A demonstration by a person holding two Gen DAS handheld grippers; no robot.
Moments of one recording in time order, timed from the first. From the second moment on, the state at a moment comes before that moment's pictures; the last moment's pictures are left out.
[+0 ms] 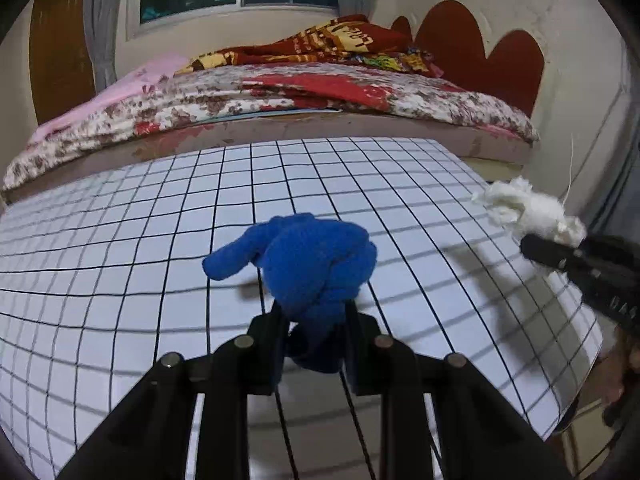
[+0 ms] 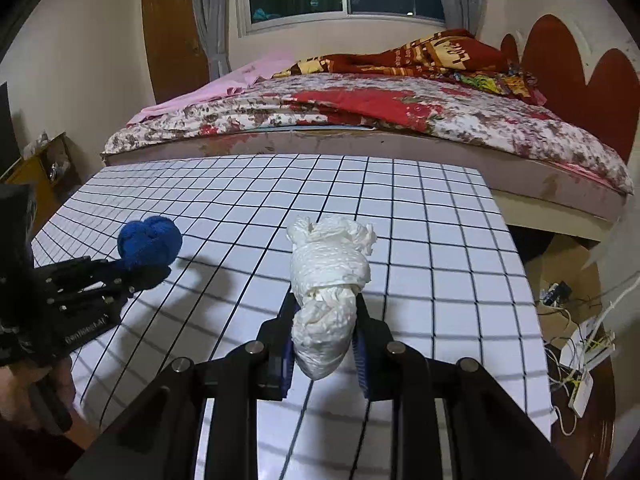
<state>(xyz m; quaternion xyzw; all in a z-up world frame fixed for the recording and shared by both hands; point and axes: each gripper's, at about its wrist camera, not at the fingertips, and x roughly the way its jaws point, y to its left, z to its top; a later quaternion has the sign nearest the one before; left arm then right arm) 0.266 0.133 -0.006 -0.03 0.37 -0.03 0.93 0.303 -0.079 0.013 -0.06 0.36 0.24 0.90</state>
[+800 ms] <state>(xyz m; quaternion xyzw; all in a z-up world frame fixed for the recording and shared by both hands) 0.175 0.026 0.027 -0.01 0.33 -0.08 0.94 0.182 -0.211 0.038 -0.04 0.33 0.19 0.93</state>
